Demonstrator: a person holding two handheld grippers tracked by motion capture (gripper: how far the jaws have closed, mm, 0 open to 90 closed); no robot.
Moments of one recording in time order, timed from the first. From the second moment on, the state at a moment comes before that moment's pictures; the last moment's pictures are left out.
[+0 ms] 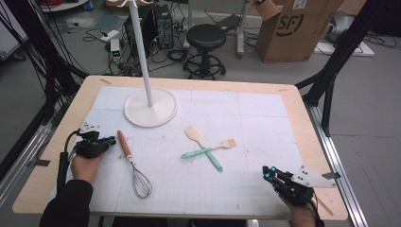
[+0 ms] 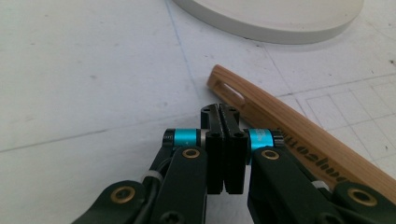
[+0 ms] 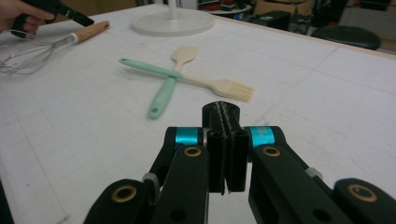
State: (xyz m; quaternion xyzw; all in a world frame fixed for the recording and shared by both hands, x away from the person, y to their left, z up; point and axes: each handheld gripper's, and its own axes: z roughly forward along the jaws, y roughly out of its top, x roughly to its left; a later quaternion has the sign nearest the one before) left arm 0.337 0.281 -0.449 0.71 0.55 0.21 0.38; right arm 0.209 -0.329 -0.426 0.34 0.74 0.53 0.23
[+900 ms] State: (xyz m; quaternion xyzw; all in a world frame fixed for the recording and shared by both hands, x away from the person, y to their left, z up) left arm 0.338 0.220 -0.443 0.77 0.48 0.19 0.38; right arm 0.215 -0.335 -0.427 0.39 0.71 0.51 0.27
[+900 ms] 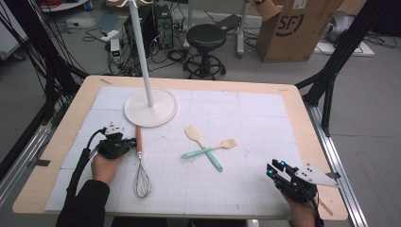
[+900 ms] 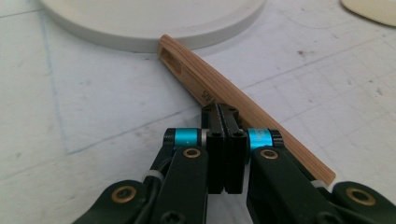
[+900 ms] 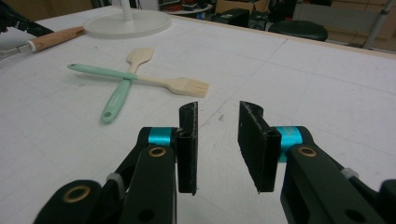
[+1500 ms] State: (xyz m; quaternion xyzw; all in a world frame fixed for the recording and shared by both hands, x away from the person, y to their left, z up) left arm 0.321 0.183 -0.430 0.79 0.41 0.17 0.41; right arm 0.214 -0.333 -0.430 0.39 0.72 0.52 0.26
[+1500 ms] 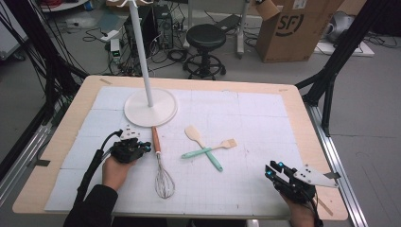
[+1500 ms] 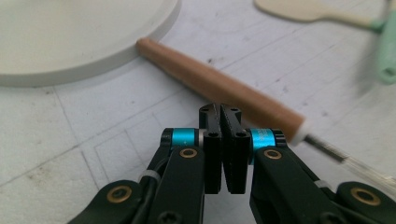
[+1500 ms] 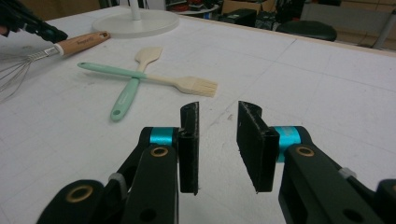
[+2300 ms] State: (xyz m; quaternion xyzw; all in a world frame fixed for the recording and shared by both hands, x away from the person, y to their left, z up) left arm 0.344 0.233 -0.389 0.74 0.47 0.26 0.40; right arm 0.209 -0.341 -0.424 0.39 0.70 0.53 0.27
